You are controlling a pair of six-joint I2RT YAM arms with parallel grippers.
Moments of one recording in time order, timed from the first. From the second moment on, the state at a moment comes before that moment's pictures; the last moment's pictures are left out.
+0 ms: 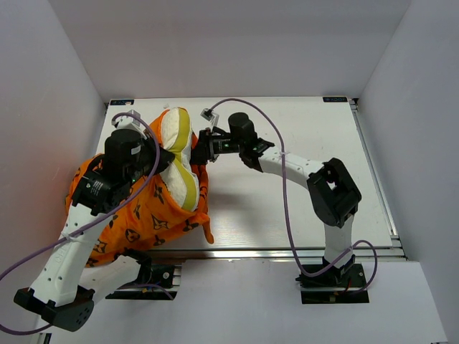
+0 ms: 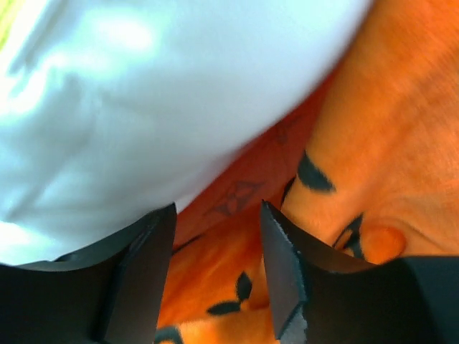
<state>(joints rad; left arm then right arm) -0.43 0.95 1.31 -0.84 -0.12 -0.72 0.76 1.93 1.43 0.31 -0.79 0.61</state>
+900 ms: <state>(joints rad) -0.43 0.93 1.29 -0.84 -0.11 -0.74 0.77 1.95 1.49 0.13 -0.53 0.35</state>
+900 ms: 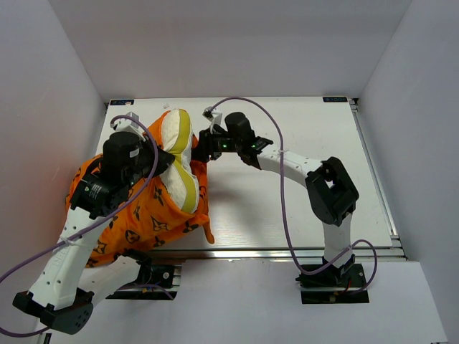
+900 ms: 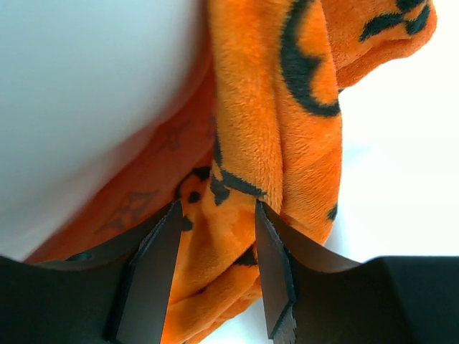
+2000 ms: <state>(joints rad) -0.43 0.89 1.15 -0.75 -0.11 -0.76 0.61 1.81 1.41 0.11 -0.66 0.36</state>
